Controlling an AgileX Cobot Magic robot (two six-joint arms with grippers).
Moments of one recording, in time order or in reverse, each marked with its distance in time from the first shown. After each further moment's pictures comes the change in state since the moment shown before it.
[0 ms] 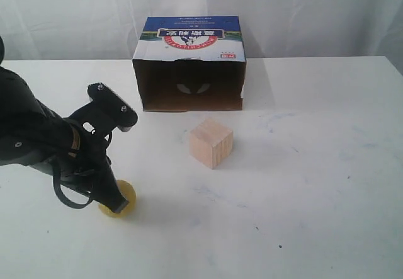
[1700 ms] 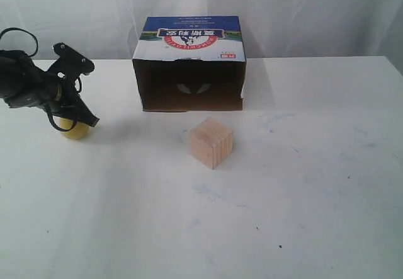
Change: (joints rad) left arm 0.485 0.533 -0.399 0.508 -0.361 -0.277; right arm 0.000 0.000 0.000 0.000 0.000 0.000
